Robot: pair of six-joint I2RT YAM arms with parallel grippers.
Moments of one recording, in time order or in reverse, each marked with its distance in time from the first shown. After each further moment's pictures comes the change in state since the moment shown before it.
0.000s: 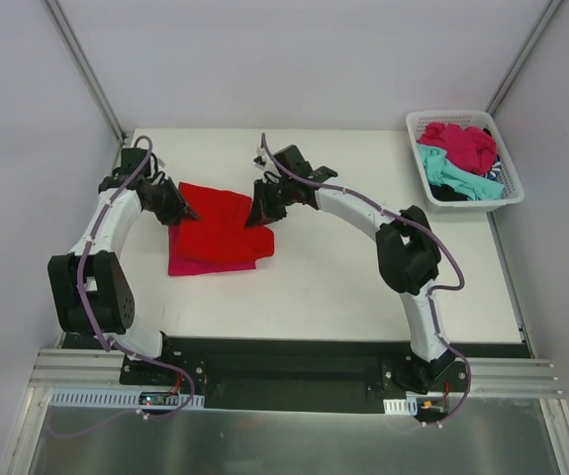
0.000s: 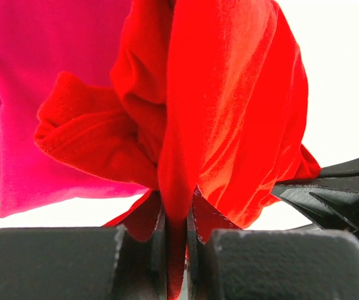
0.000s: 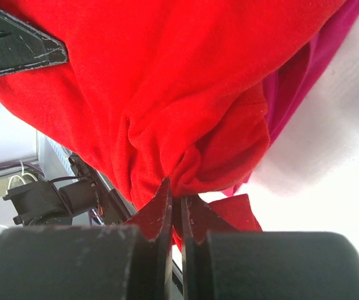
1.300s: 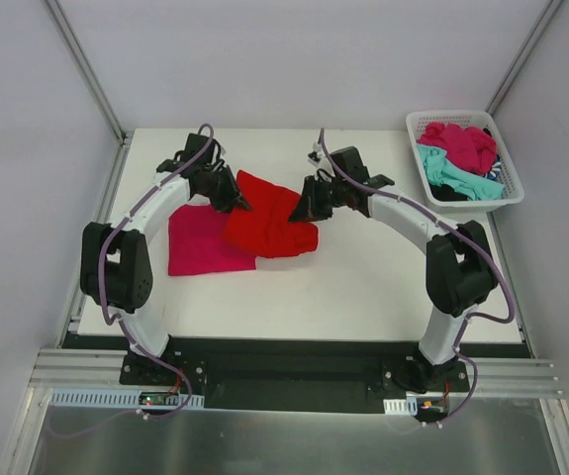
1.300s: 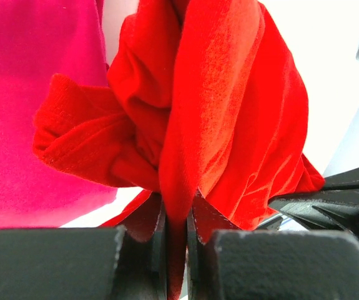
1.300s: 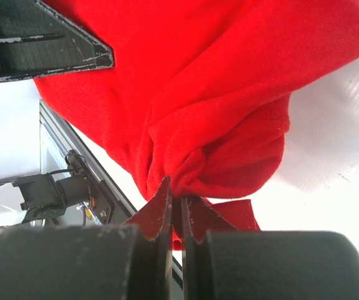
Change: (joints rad) left arm -0.339 0.199 0.170 0.110 -0.002 -0.152; right arm -0.190 -0.322 -0.412 0.122 -0.033 -0.026
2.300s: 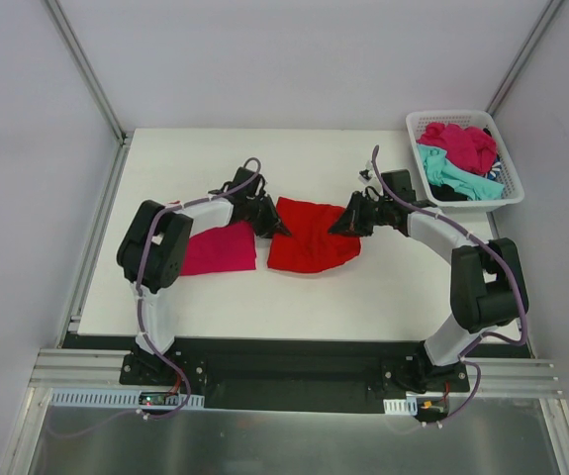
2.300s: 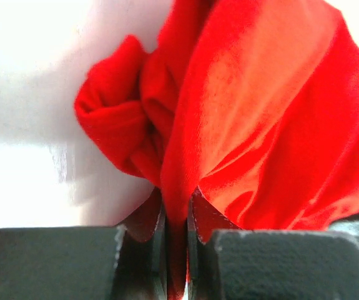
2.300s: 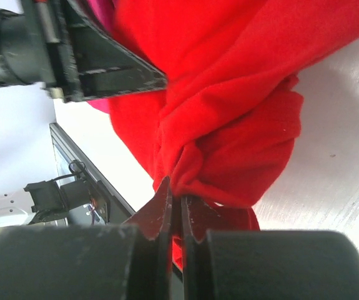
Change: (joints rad) left arm -0.197 0.241 -0.182 0.475 0.073 -0.240; right arm -0.250 -0.165 -0.350 0.128 -0.106 0.022
